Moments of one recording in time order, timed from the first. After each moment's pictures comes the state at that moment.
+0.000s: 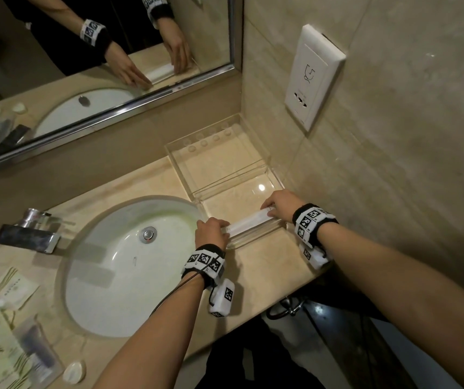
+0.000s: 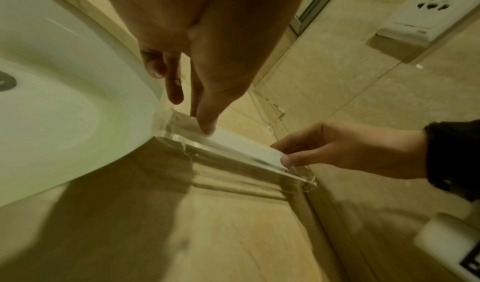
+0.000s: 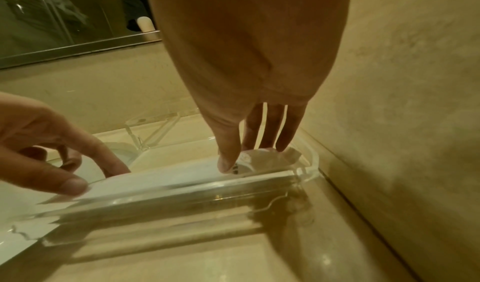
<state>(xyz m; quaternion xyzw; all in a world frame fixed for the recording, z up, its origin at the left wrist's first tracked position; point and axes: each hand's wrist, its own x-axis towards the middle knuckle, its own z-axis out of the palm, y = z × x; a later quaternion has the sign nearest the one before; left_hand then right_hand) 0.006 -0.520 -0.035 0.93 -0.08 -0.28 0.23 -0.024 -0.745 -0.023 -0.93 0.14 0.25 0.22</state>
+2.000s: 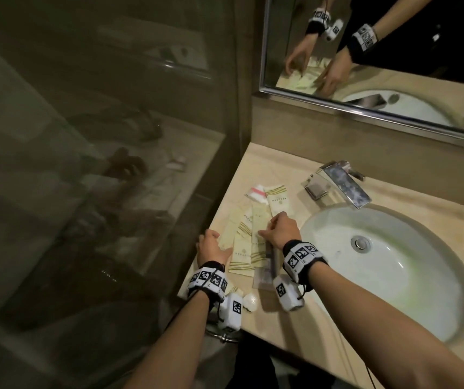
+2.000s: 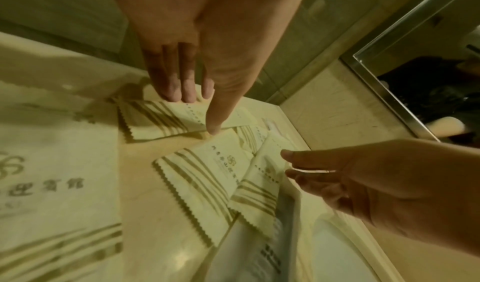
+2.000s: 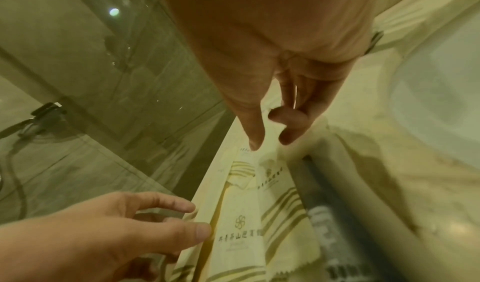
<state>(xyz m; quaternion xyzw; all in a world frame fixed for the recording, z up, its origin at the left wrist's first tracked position) -0.043 0.052 -0.048 0.82 0.42 -0.11 0.38 0.061 -0.100 -0.042 -0.90 0.03 0.29 0.33</state>
